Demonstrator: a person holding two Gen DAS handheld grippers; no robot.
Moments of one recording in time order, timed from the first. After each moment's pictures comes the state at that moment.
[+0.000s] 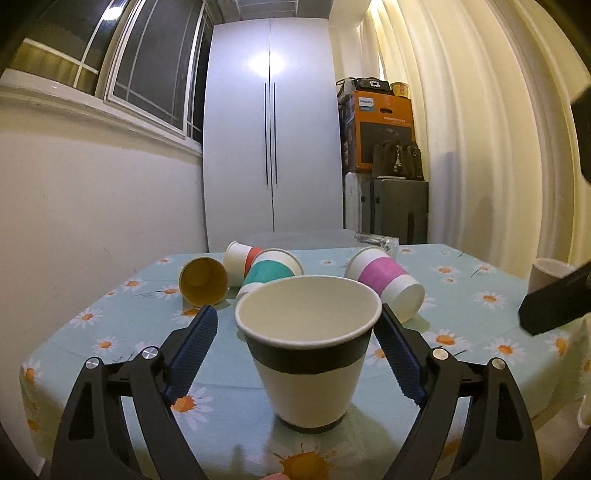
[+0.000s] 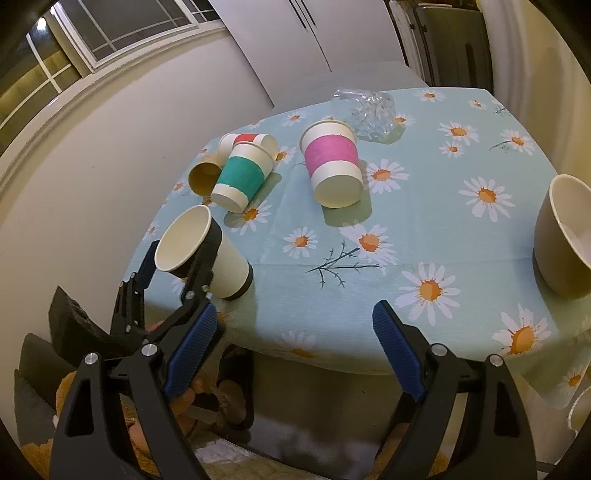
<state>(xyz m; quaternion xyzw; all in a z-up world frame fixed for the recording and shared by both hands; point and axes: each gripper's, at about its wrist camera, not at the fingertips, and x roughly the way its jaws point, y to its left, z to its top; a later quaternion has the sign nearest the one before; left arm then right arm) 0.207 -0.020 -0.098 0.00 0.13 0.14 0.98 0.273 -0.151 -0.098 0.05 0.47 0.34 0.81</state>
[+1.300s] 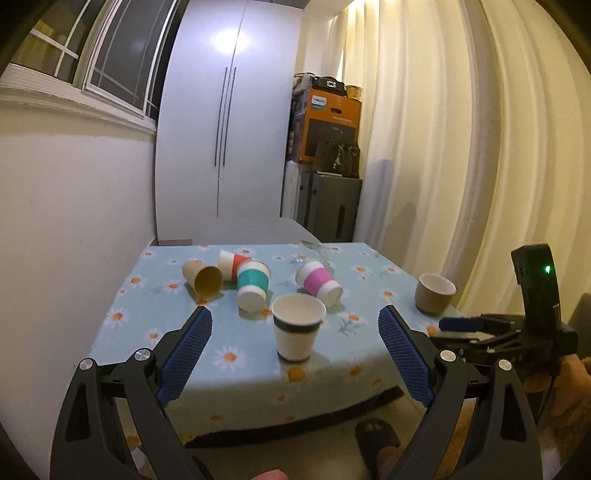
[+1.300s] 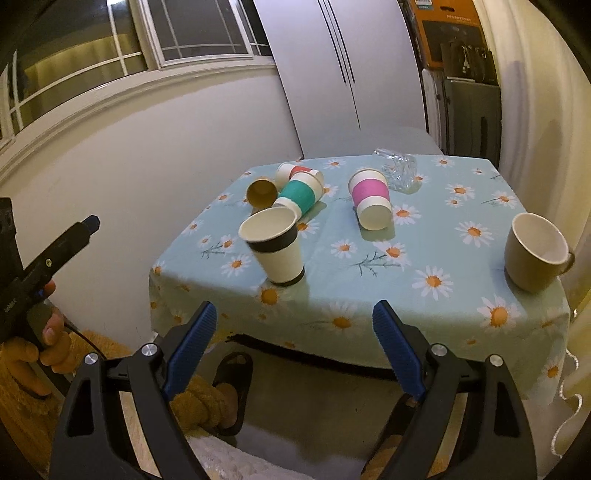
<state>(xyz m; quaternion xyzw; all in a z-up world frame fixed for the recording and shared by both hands) 0.049 0.017 0.027 -0.05 0.19 -0.01 0.98 0.143 -0.164 -0.056 0.00 0.35 0.37 0.86</state>
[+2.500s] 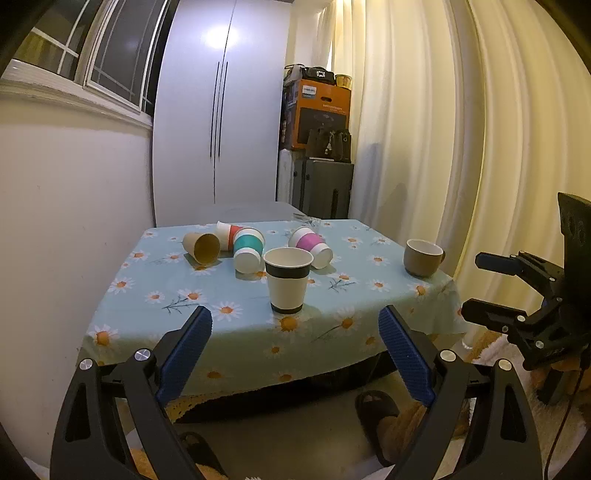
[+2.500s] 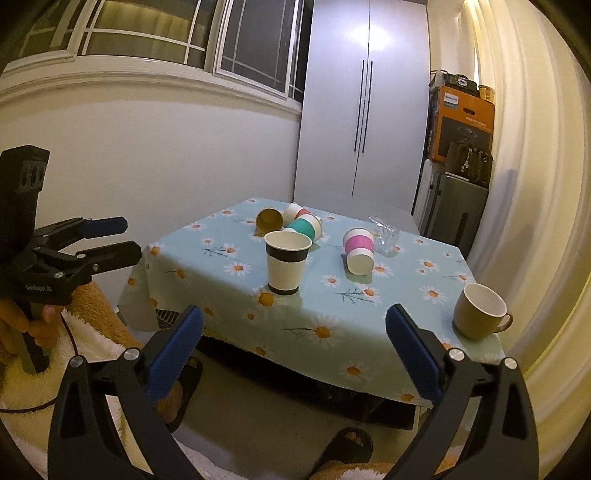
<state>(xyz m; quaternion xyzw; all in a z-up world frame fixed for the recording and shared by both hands) -0.001 0.001 -0.012 -0.03 0.20 -0.02 0.98 0.039 -0.169 -0.047 -0.12 0.19 0.34 0.91</state>
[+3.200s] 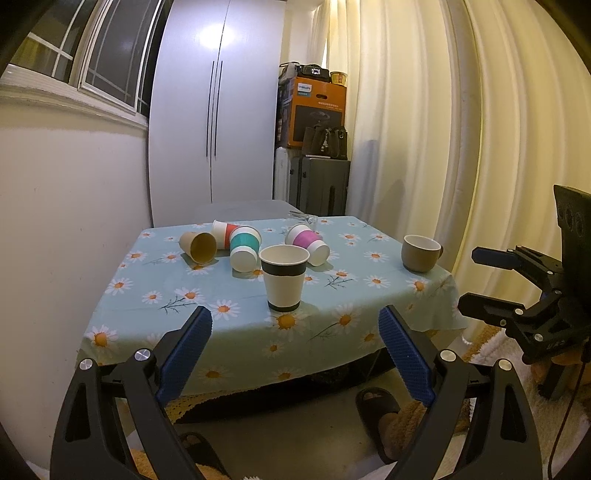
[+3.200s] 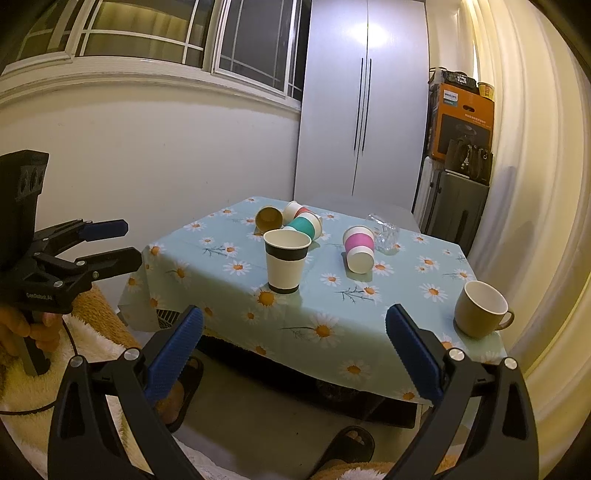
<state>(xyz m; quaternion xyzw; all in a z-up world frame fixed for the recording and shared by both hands) -0.002 -0.004 -0.014 -0.02 0.21 -0.02 0.98 0.039 -0.170 -0.047 -0.12 0.20 0.34 0.91</state>
